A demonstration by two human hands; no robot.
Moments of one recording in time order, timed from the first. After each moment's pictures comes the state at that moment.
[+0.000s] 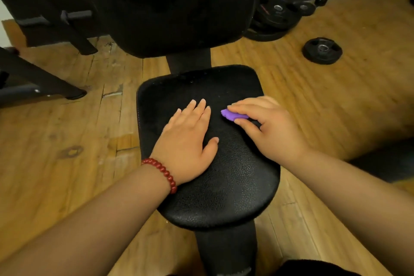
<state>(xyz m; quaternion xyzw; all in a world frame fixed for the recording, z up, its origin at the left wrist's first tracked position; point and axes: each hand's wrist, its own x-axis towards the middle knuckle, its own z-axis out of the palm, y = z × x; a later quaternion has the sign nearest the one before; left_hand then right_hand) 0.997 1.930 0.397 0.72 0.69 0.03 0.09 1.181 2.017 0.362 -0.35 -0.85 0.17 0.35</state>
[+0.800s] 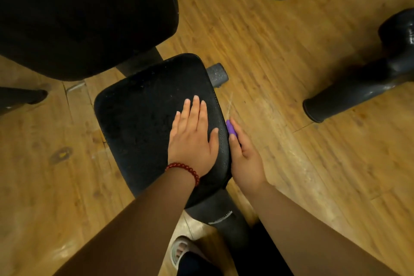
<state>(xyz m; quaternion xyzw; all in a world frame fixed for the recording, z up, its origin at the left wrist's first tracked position) 1.083 1.949 0.396 0.72 0.69 0.02 0.10 1.208 1.924 0.381 -0.60 -0.43 0.56 0.37</state>
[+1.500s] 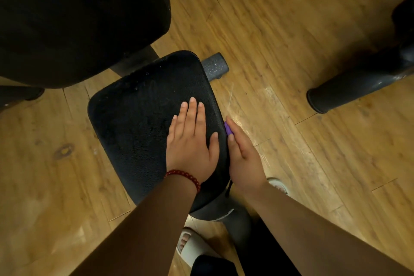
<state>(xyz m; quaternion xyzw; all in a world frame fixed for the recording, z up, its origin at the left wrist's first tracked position) 1.084 1.953 0.393 0.71 0.70 0.02 0.10 1.205 1.937 0.381 -0.59 -0.42 0.58 0.37</state>
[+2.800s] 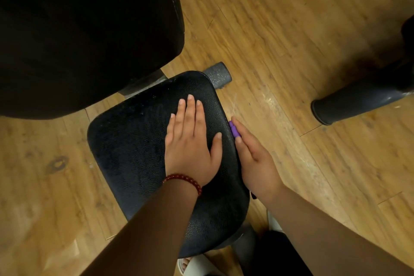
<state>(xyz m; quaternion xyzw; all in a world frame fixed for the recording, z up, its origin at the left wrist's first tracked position) 1.057 2.011 0.387 0.71 0.69 0.04 0.09 1.196 1.996 0.371 -0.56 -0.46 0.58 0.37</state>
